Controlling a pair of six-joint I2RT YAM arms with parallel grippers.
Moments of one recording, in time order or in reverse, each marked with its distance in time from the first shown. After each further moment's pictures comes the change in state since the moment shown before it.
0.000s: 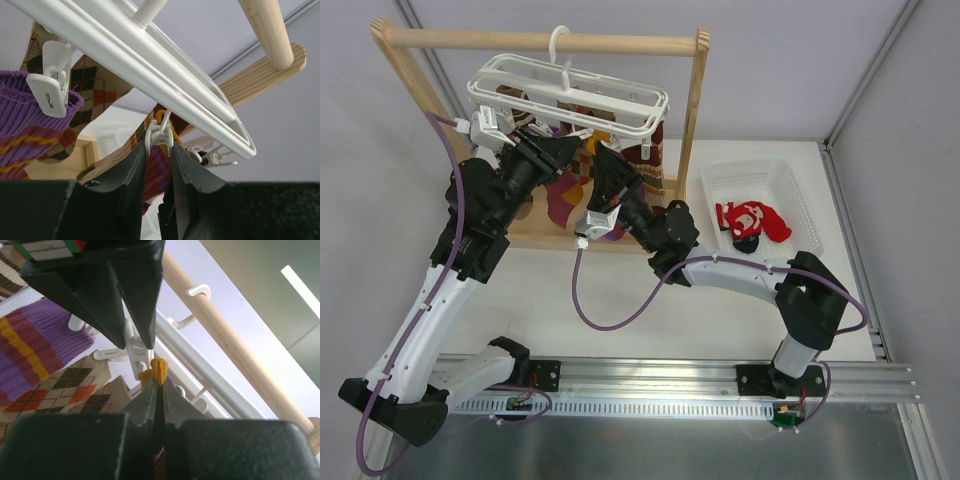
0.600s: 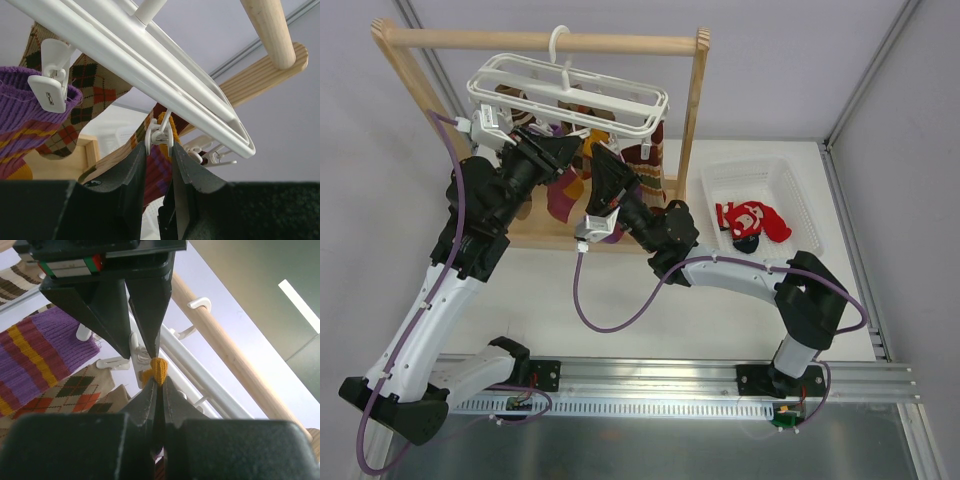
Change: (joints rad) left arm 0.000 0.008 0.009 -0.010 0.000 0.000; right arm 0.000 0.007 0.000 0.006 -0.045 -0.016
